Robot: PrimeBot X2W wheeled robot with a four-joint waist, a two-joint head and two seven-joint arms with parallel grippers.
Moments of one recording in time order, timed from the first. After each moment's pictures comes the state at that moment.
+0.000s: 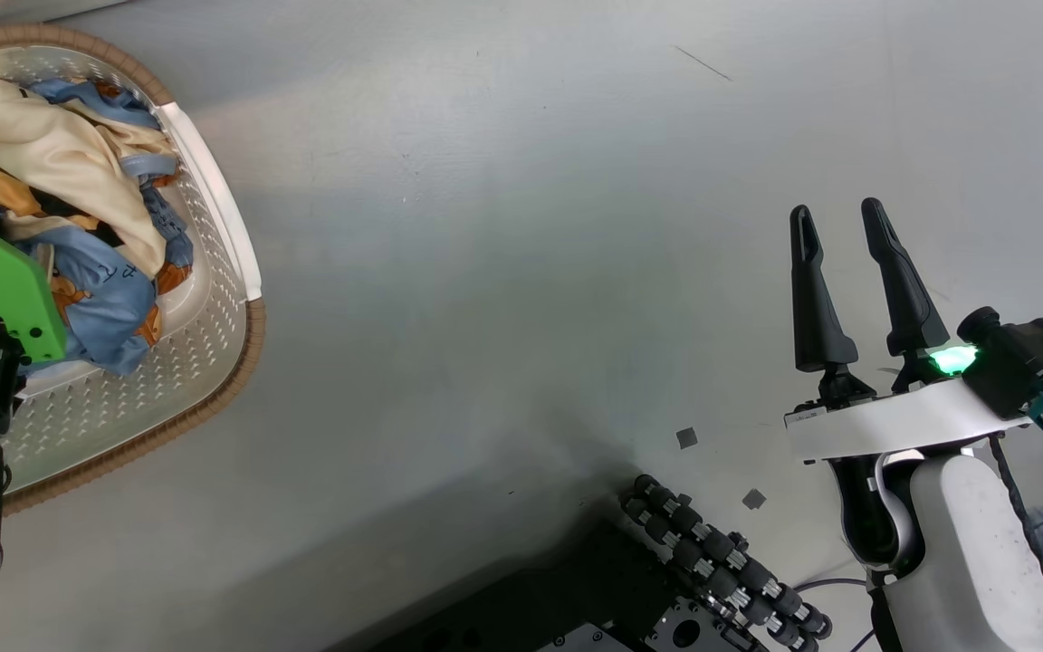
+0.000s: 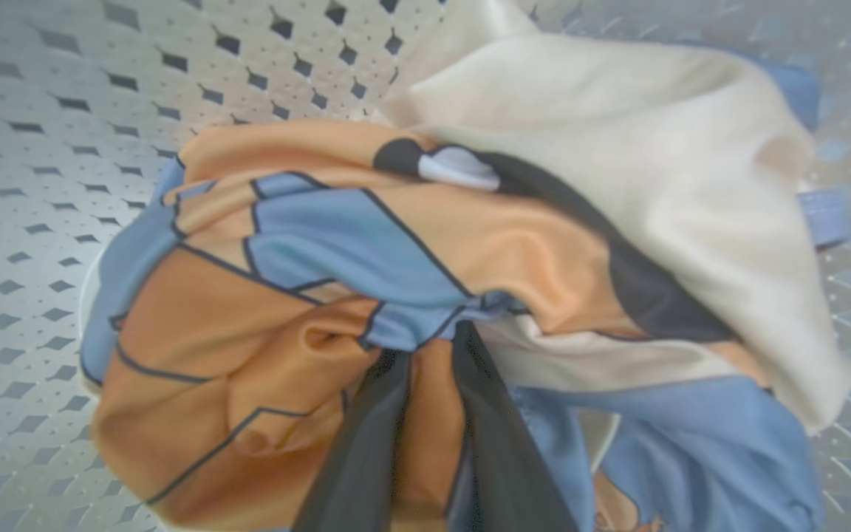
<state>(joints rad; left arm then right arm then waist) -0.75 0.32 -0.10 0.84 -0.29 -0.05 0.17 -0.23 -0.04 0.19 0.05 0.38 0.12 -0.26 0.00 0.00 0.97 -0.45</state>
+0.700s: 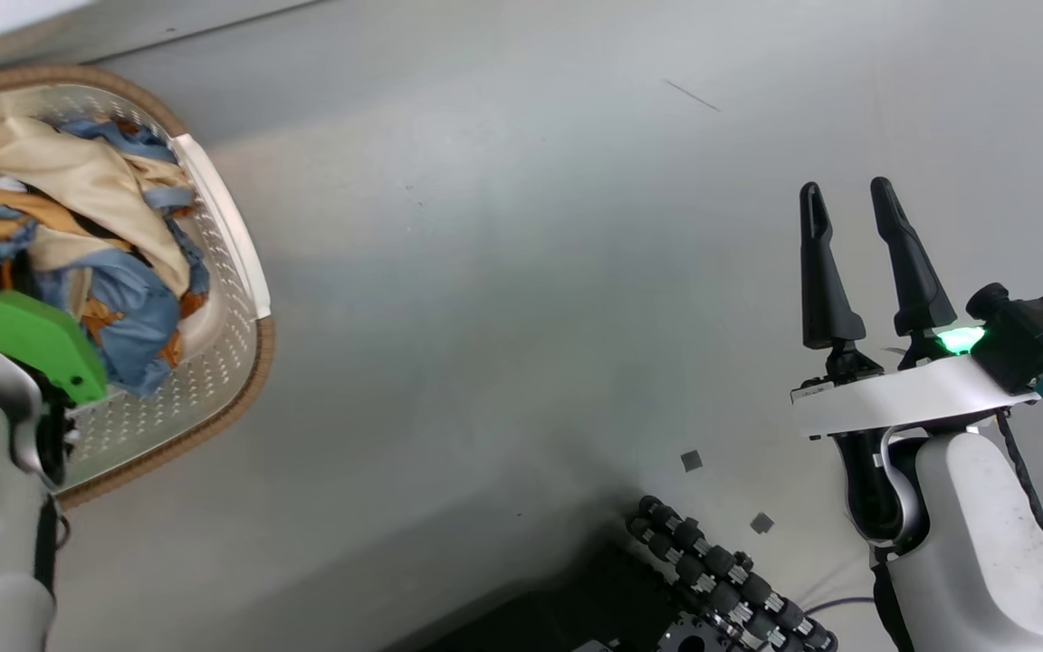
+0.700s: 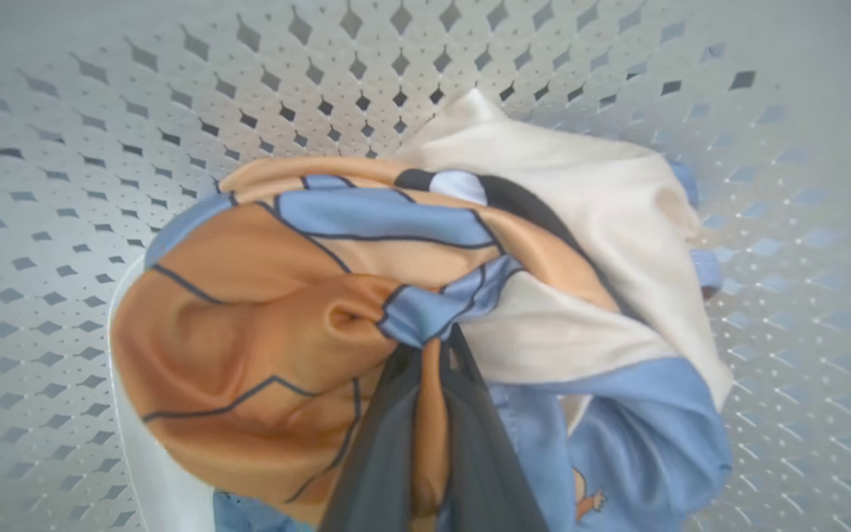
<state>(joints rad) -0.67 0.26 -0.04 0.87 -0.34 -0.04 -0.06 -0.28 -0.04 0.18 0.09 0.39 0.12 -0.26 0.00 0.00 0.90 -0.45</state>
